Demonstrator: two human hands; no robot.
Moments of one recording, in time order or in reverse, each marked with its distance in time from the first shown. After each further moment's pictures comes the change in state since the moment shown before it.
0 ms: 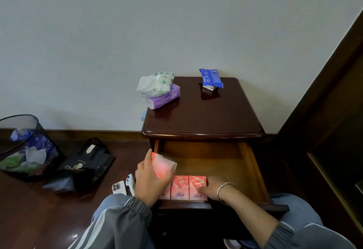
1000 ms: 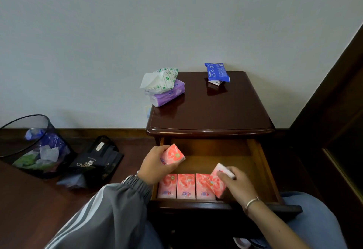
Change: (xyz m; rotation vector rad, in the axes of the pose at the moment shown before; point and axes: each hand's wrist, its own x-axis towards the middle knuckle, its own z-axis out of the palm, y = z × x) left_hand 0.040 0.016 -0.018 0.088 -0.259 0.203; right_hand -0.014 0.038 0.004 0.812 0.397 -0.133
